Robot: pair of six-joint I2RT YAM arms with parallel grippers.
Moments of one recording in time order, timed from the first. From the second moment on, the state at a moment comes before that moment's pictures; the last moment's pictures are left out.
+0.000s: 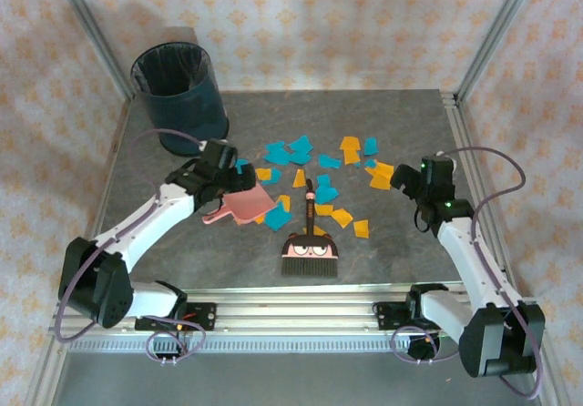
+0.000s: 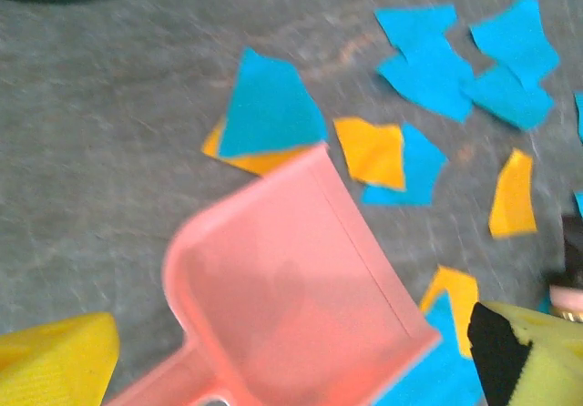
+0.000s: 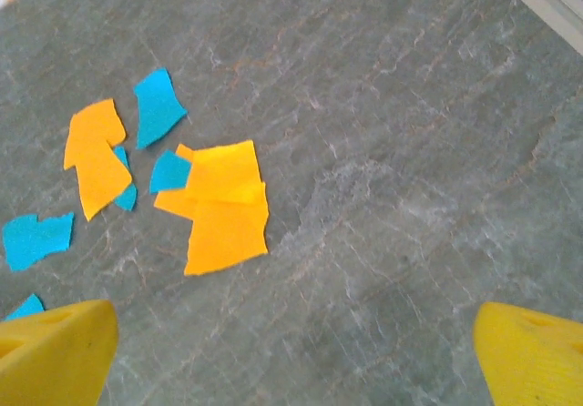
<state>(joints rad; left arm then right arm) -0.42 1.35 1.00 -0.60 -0.18 -0.57 0.04 0.99 0.72 -0.50 0.15 0.51</state>
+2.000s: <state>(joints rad) -0.92 2.05 1.45 -0.77 -0.18 -0.82 0.04 1.03 0.69 -0.58 0.08 0.56</state>
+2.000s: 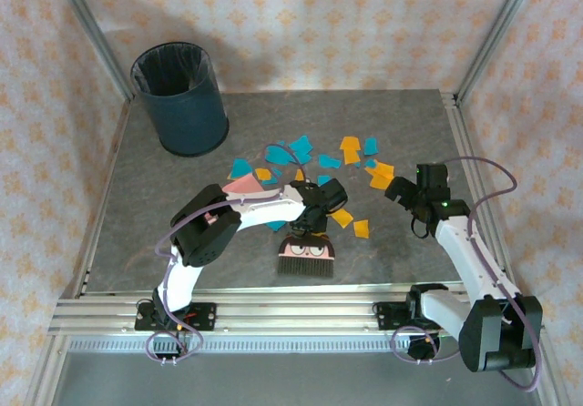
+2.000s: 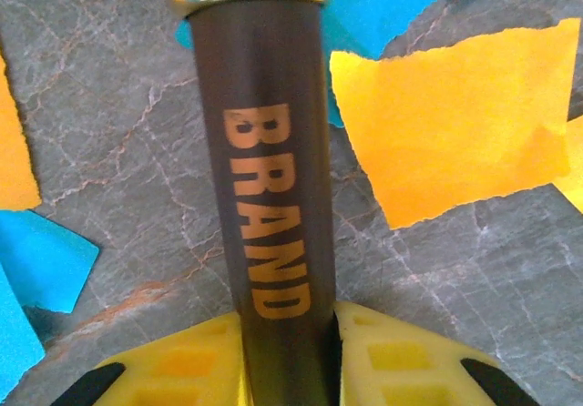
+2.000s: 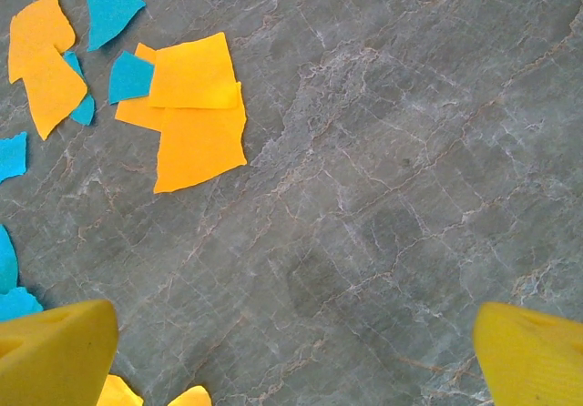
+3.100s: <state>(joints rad) -0.89 1.73 1.32 -0.48 -0.17 -0.18 0.04 1.13 0.73 -0.46 -0.38 0.59</state>
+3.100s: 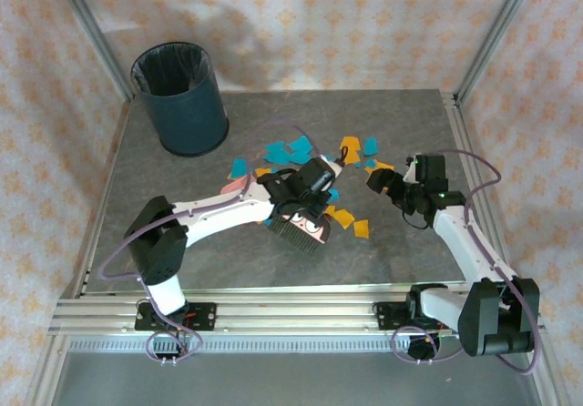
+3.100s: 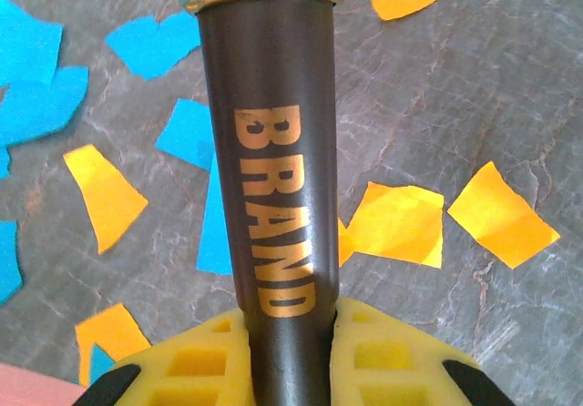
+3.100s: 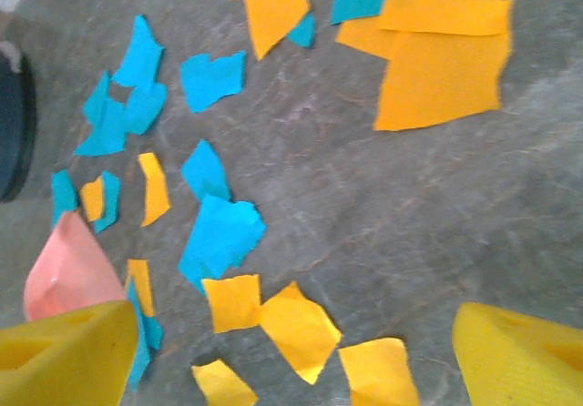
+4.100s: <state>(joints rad) -0.79 1.71 1.29 -0.34 0.02 0.09 0.17 1.23 0.77 -0.10 -0.66 0.77</state>
